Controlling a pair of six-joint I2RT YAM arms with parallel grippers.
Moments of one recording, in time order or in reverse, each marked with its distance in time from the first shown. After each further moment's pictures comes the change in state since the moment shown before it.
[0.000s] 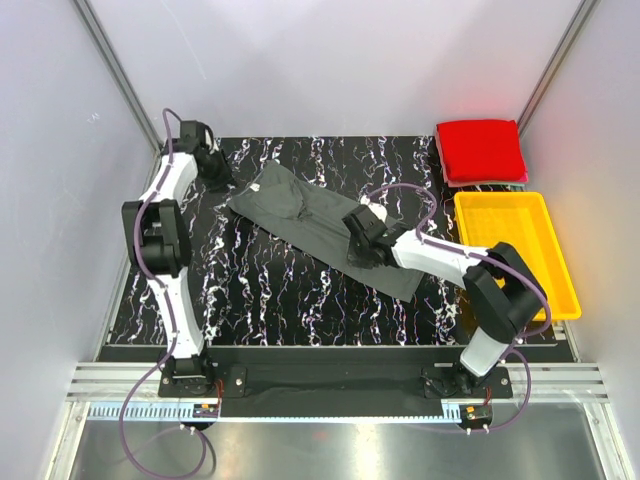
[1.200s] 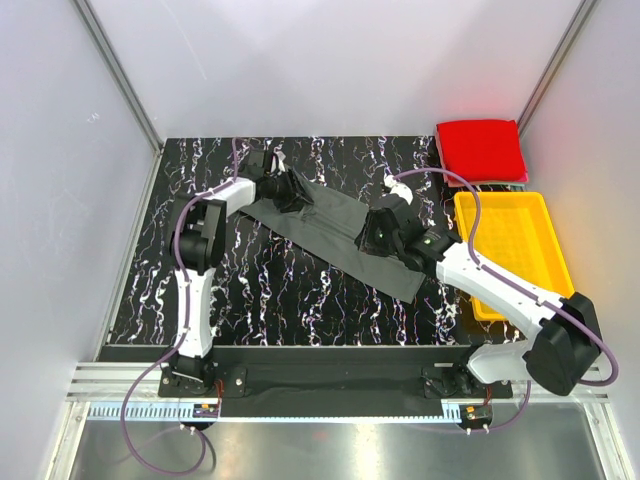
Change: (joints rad) left arm -0.300 0.087 -0.253 0.495 0.307 -0.334; right arm 0.000 -0.376 0.006 -0.081 0.035 -0.041
